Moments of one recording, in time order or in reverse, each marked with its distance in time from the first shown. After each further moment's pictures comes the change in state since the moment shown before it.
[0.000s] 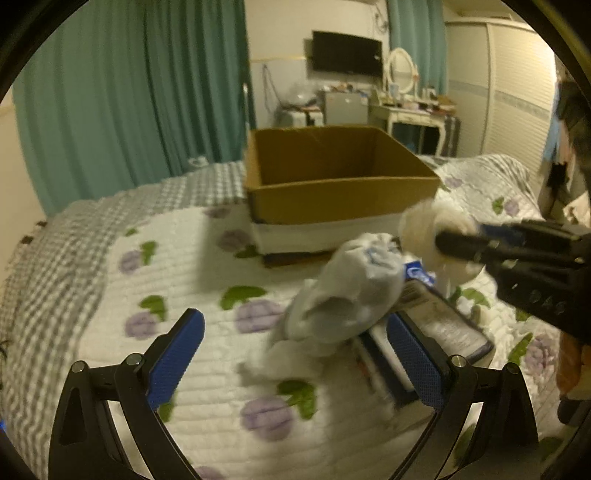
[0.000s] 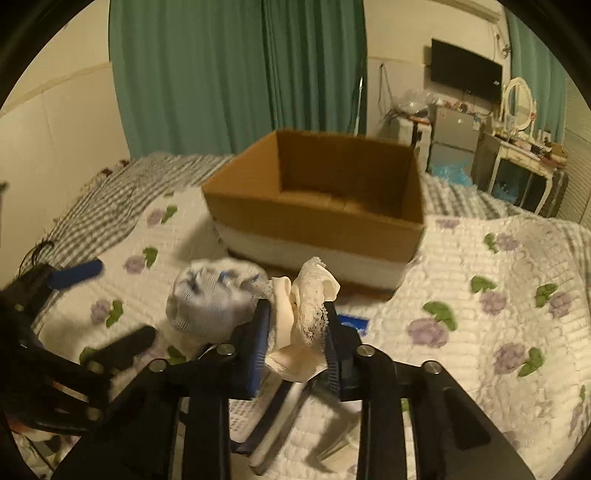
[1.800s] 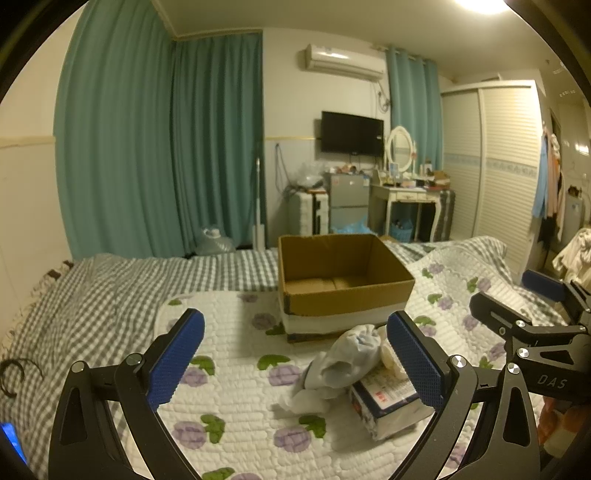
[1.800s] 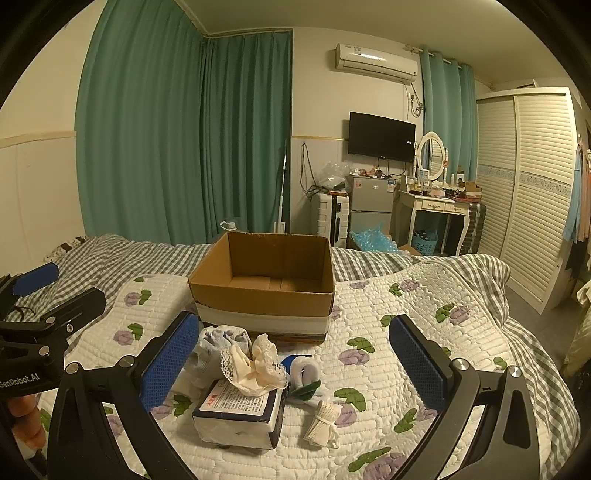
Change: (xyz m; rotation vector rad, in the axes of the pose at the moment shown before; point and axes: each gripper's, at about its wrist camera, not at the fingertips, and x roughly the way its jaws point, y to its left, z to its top) left arm -0.106 0.029 0.015 -0.045 -0.316 -0.010; right arm -0.125 0.053 -0.007 0.102 -0.304 -0.290
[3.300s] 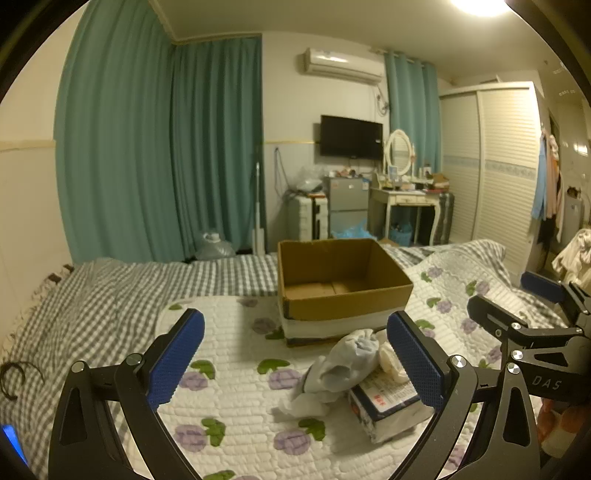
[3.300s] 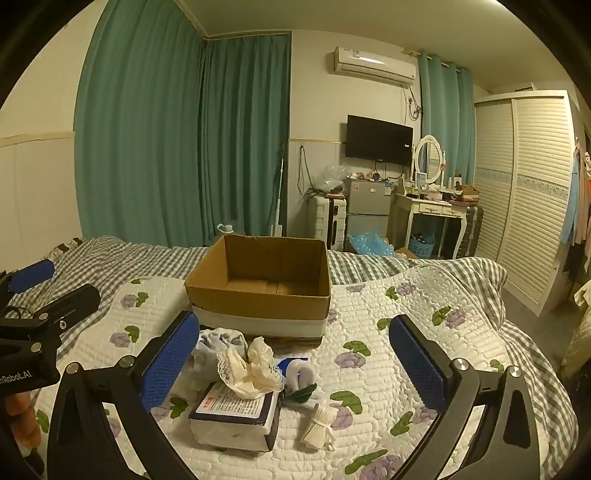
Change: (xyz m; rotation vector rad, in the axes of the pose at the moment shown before) left arm -0.001 -0.002 0.003 0.005 -0.010 0.003; right arm -0.002 -0.002 0.001 -0.003 -0.013 -0.012
